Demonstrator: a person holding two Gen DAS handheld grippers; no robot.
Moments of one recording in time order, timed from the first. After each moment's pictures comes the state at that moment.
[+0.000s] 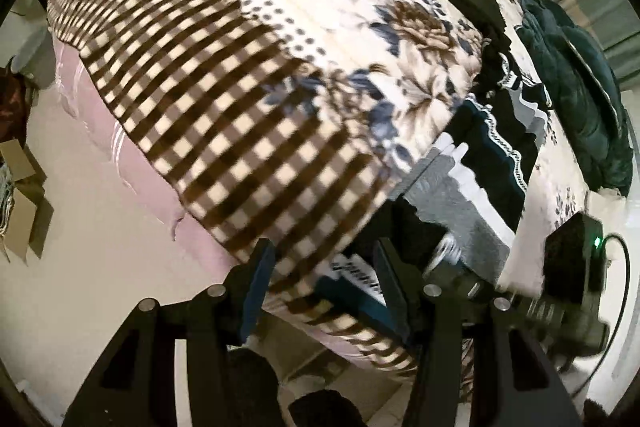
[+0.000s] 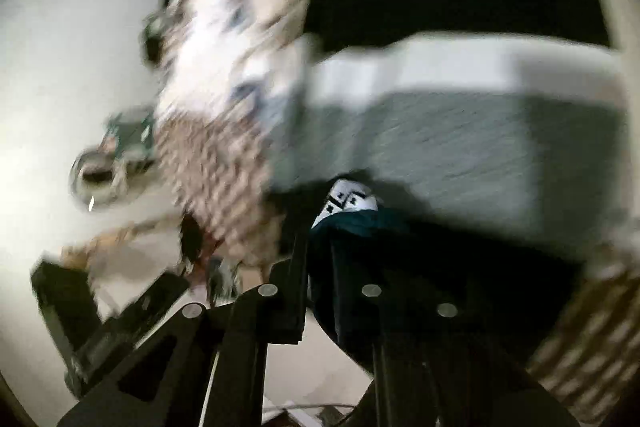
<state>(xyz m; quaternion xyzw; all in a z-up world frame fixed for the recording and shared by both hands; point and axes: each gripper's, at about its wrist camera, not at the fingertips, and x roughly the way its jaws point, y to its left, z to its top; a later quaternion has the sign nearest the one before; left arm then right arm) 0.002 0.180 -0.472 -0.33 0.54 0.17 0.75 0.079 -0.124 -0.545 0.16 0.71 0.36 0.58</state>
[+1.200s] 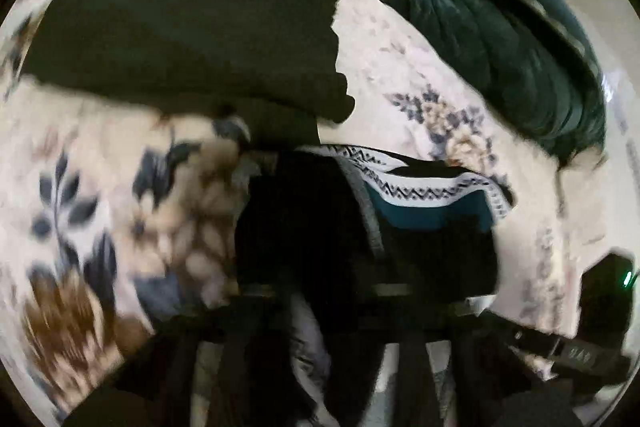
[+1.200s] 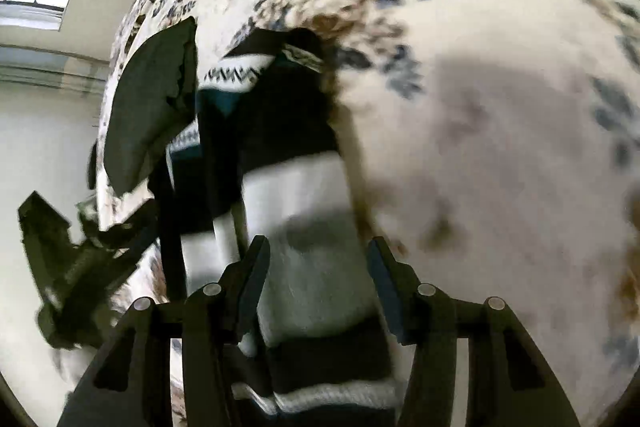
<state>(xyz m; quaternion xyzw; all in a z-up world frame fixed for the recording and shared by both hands) 0.483 0.095 -0.509 -0.17 0.55 -0.06 0.82 0.436 -0.254 -0.517 0.26 0.63 0.11 0.72</state>
